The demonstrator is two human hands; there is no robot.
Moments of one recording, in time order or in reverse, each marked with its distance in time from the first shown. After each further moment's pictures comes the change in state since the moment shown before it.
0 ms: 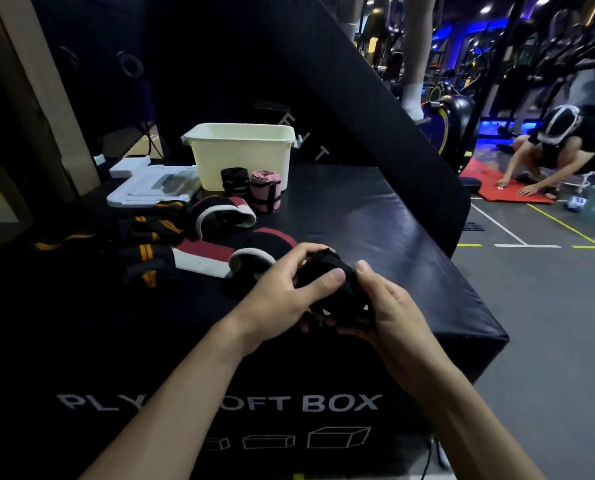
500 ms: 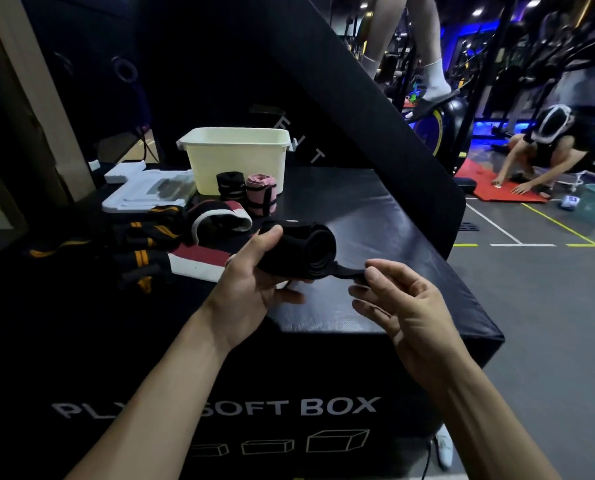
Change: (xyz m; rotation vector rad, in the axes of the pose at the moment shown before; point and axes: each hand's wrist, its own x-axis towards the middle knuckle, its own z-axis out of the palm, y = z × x) left_hand 0.000 0.018 -0.020 -0.504 0.117 -0.106; right_hand 0.001 -0.011 -0.020 0.293 0.139 -0.050
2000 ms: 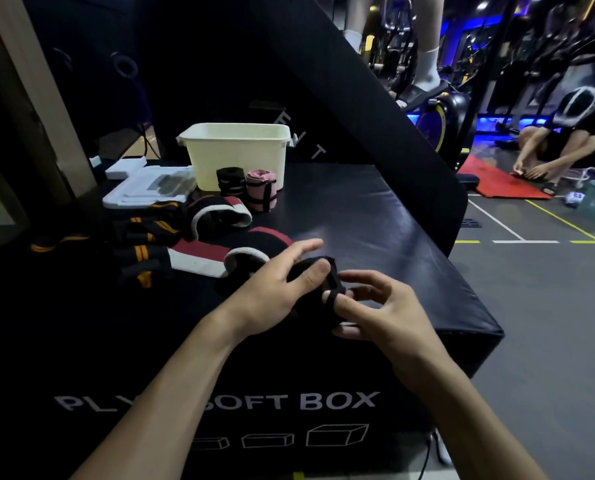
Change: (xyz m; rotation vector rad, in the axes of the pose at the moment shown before) left_hand 0.011 -0.022 -0.006 0.851 -0.151 0.138; right_hand -0.008 0.015 0.003 -0.434 -0.076 0.032
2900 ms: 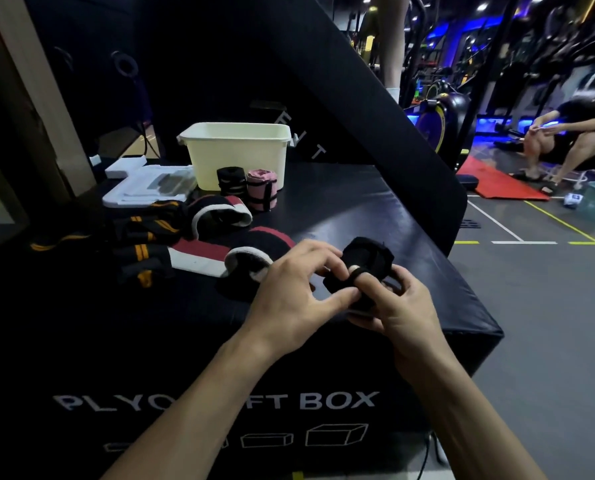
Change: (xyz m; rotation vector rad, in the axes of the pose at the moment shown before) left_hand -0.007 0.018 0.030 0.220 0.291 0.329; right_hand 0.010 -0.002 0.000 0.173 0.220 0.008
